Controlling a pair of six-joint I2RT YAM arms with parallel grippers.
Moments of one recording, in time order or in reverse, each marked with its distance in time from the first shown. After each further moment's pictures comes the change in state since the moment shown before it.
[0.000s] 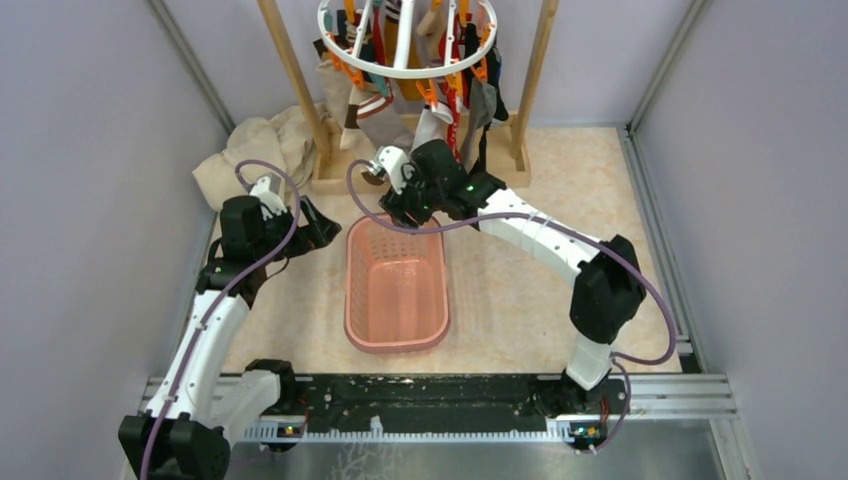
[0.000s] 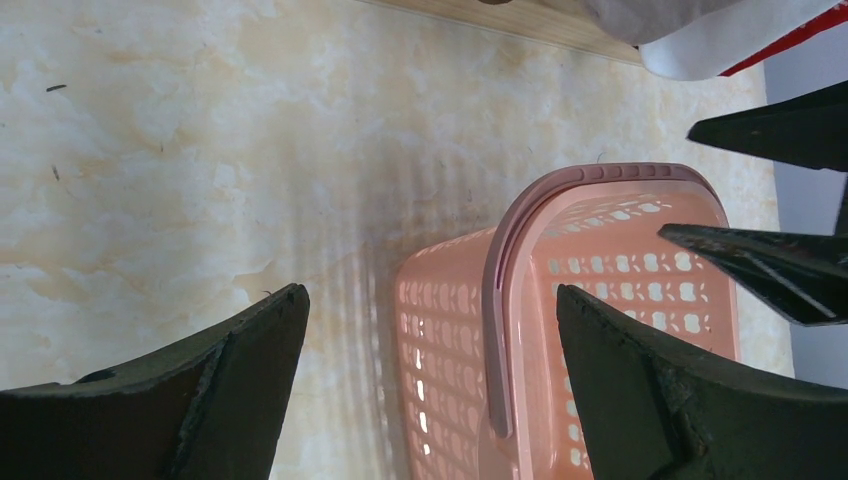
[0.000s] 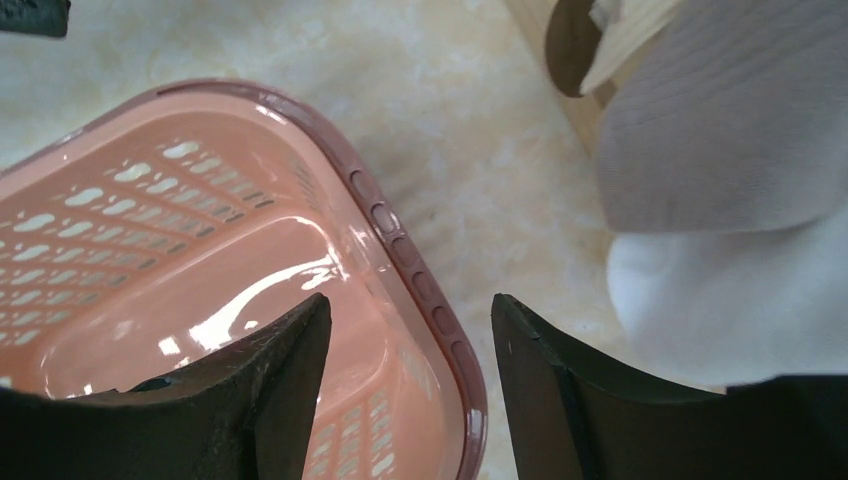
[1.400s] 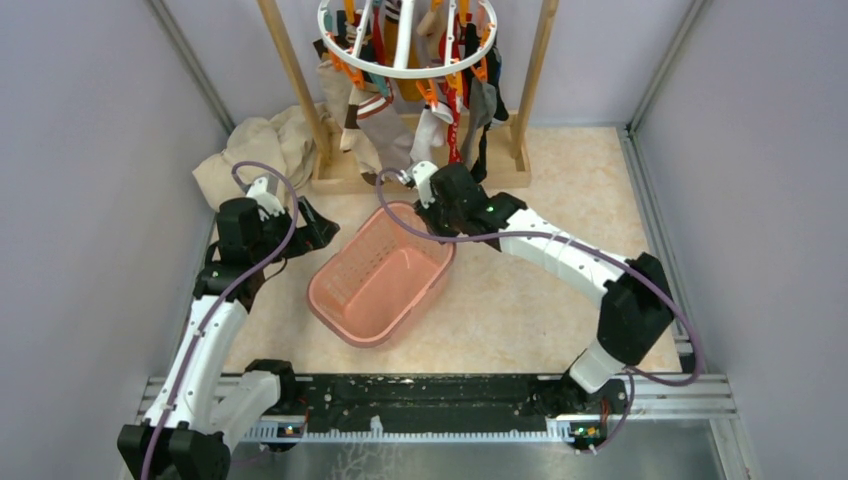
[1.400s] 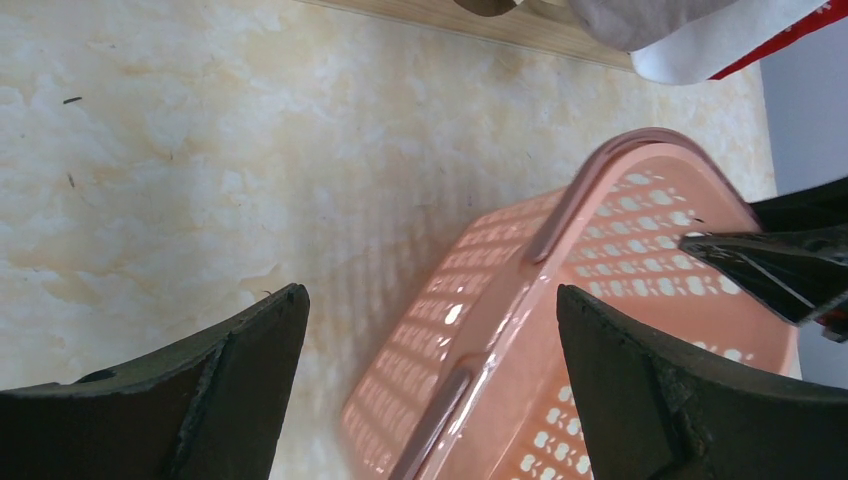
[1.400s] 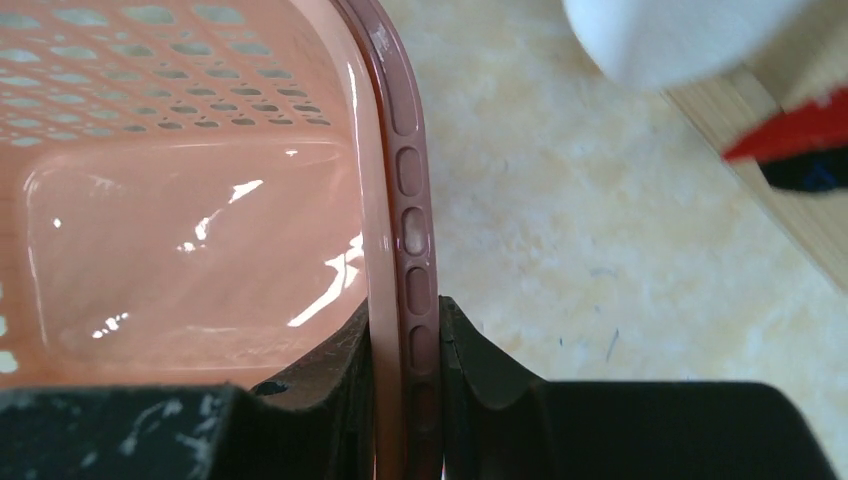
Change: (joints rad) left arm -0.001 -0.034 0.002 -0.010 -0.007 0.013; right arm -0.003 -0.122 -0.226 -0.017 0.171 0.171
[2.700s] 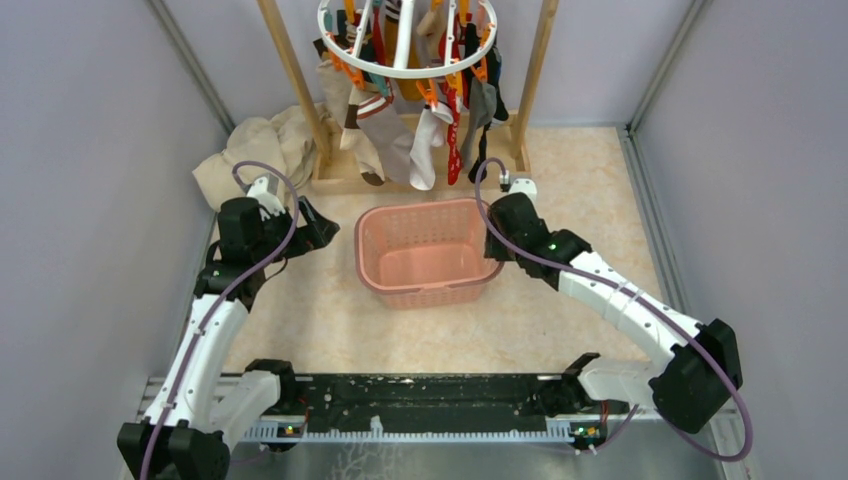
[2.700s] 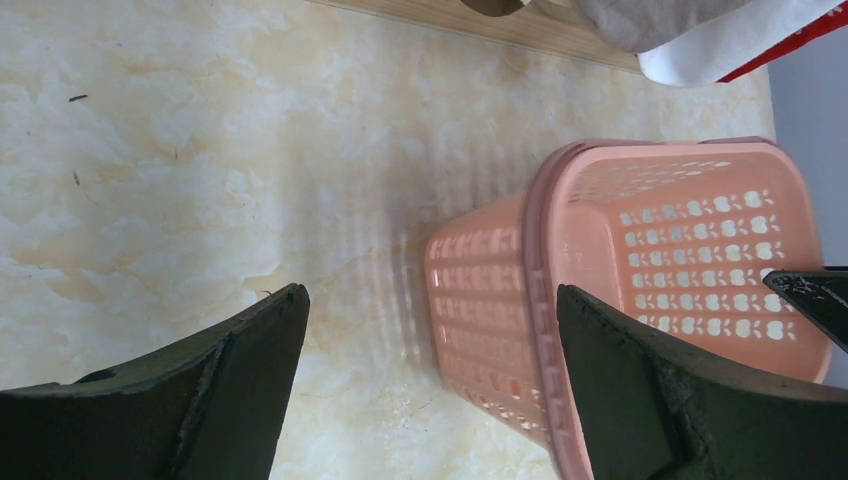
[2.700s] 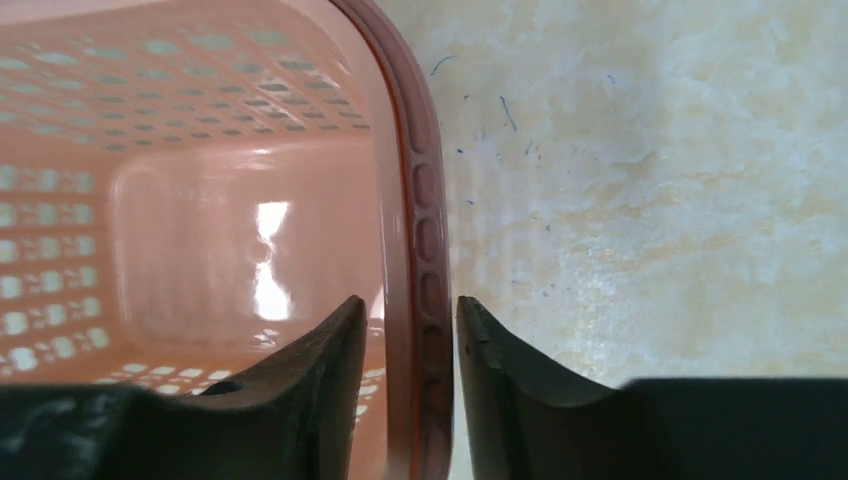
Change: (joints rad) left arm -0.005 0.008 0.000 0.000 -0.018 -0.003; right arm -0.130 -0.431 -0.392 -0.069 0.333 0.623
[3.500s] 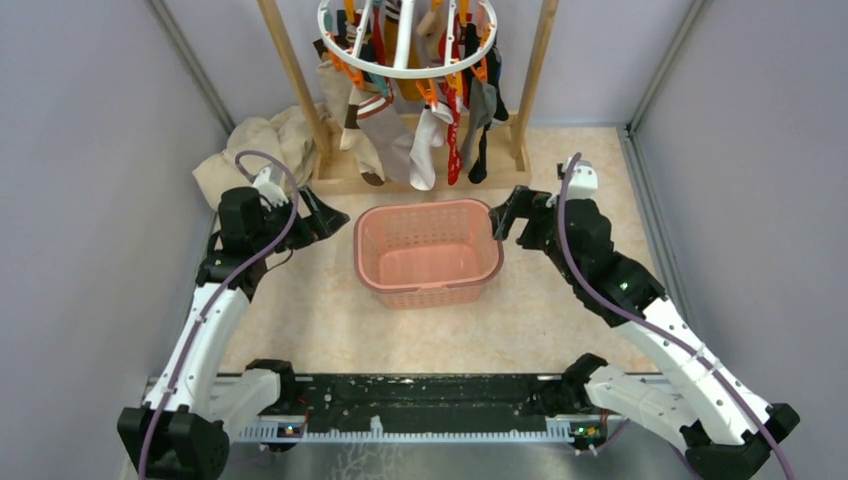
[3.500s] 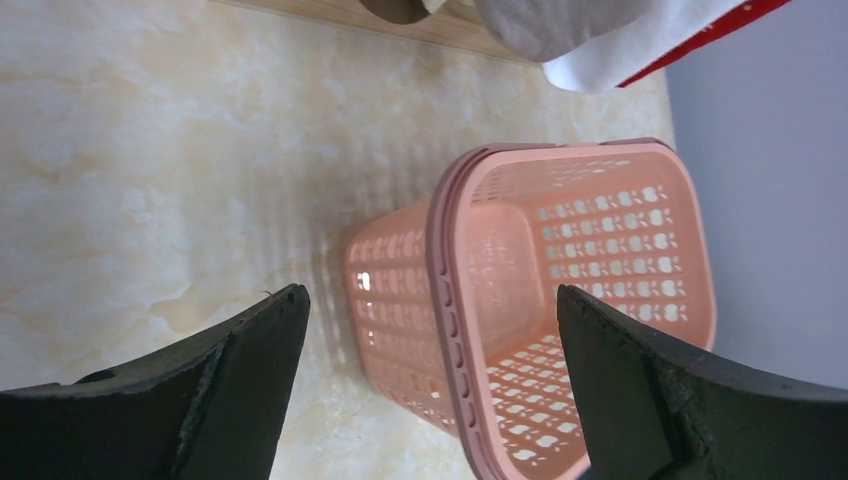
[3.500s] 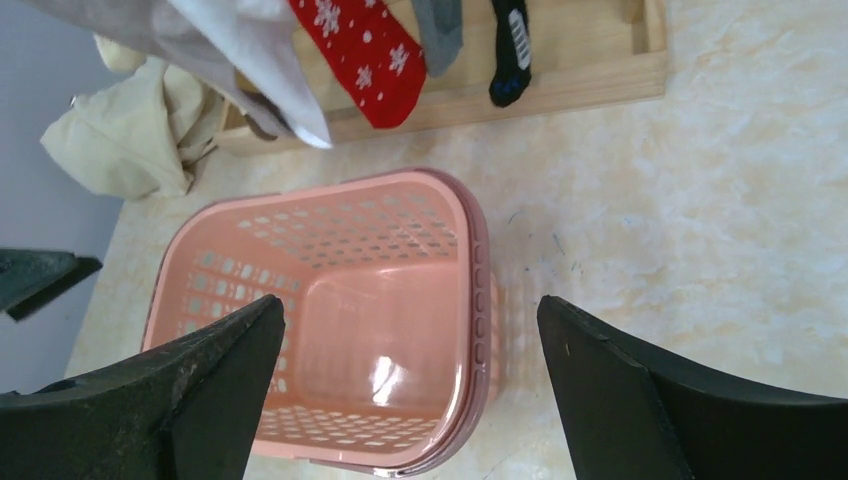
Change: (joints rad) left arm -0.002 0.044 0.031 0.058 0.114 -0.085; right arm 0.000 -0.350 0.076 0.032 0.045 0.030
